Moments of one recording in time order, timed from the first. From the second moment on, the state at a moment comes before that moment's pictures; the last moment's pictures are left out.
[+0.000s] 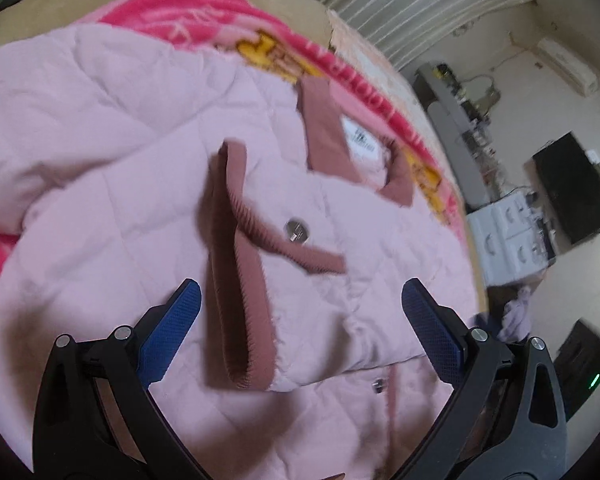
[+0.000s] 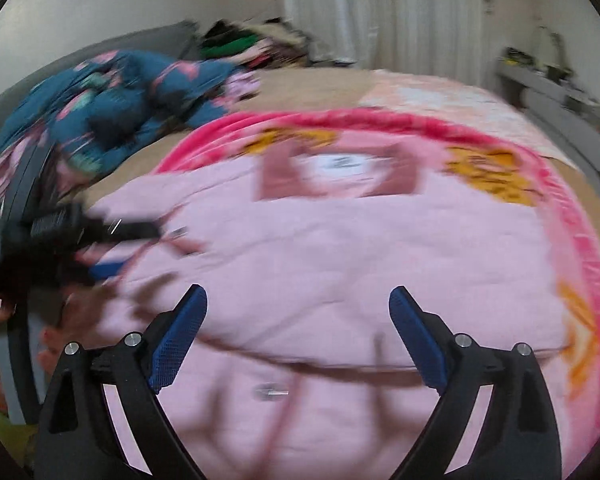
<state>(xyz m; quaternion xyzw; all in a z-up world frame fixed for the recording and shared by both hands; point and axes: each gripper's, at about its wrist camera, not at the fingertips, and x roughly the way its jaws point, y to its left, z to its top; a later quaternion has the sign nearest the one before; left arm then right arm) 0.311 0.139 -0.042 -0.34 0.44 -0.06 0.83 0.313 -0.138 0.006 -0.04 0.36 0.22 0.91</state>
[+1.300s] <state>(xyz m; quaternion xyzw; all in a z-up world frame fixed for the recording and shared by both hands) 0.318 0.140 -0.045 -0.18 0.44 -0.02 0.88 0.383 -0.211 -0.054 -0.05 0.45 0.12 0.88</state>
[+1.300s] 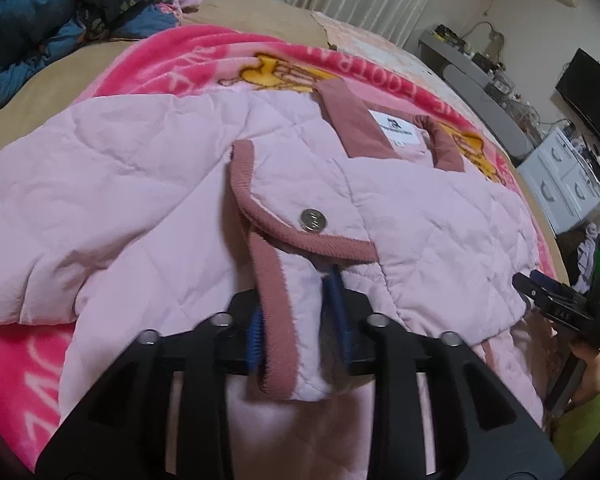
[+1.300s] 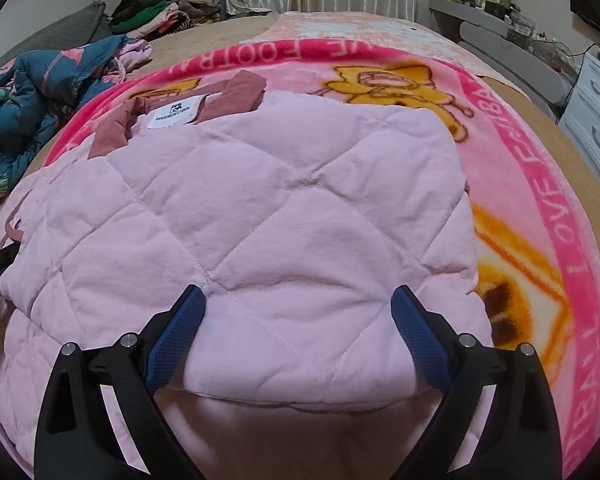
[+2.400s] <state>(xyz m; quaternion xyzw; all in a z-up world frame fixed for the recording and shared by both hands) 0.216 0.244 0.027 -0.21 0.37 0.13 0.90 0.299 -0.103 0.047 -0.03 0.37 0.24 0.90</state>
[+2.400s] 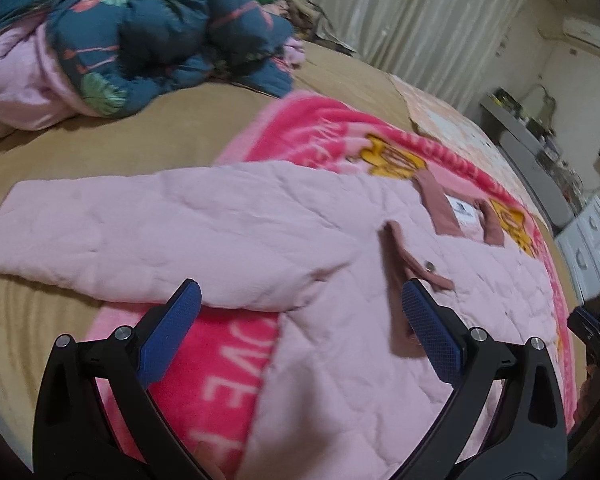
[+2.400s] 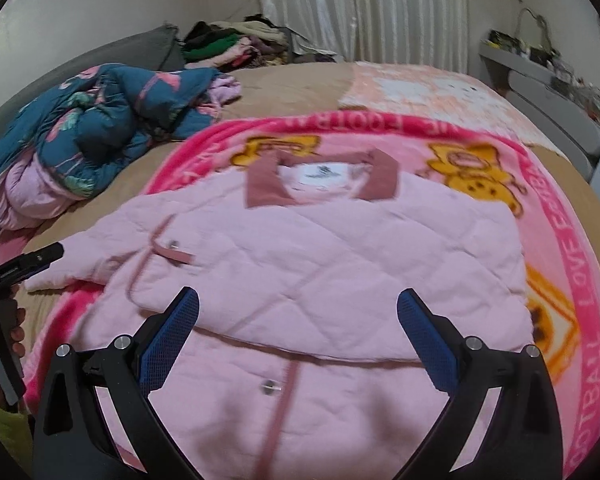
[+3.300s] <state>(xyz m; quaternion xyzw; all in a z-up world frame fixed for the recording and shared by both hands) 0.147 0.382 0.010 -0.28 0.34 0.30 0.84 0.246 0.102 0.073 -0.09 0.33 0.38 0.86</state>
